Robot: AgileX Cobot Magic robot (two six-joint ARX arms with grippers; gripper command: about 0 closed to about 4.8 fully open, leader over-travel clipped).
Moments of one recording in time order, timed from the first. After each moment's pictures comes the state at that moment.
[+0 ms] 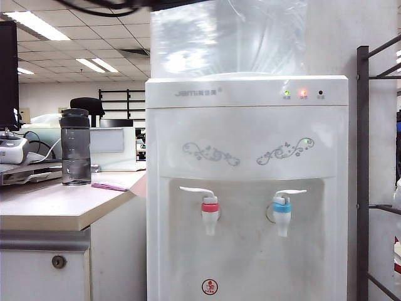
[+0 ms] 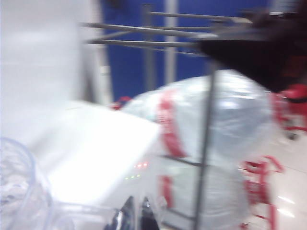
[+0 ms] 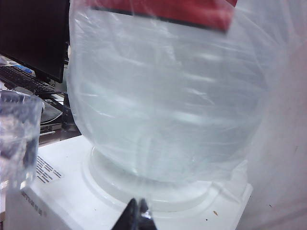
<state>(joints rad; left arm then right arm) -0.61 1.30 0.89 0.36 0.51 0.14 0.17 0.82 0.63 0.35 -0.40 -0.14</state>
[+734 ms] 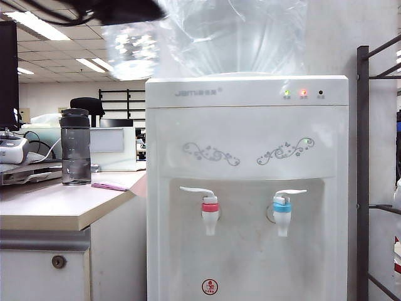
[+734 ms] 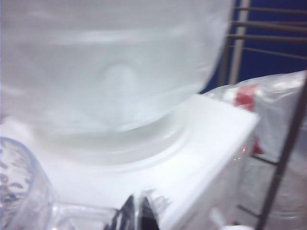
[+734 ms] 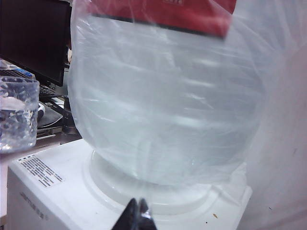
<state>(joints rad) -0.39 1.28 0.89 0.33 0.51 0.17 0.17 0.80 0.63 0.35 -0.40 -0.13</state>
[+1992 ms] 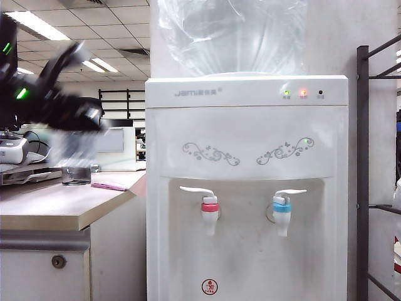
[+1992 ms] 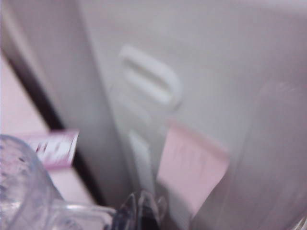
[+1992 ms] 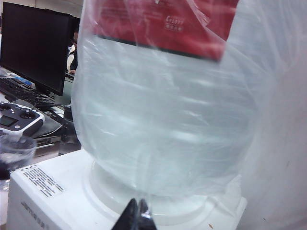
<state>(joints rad) -0.06 1.63 0.78 0.53 0.63 0.37 0.17 0.76 0.63 0.35 -0.40 -0.13</state>
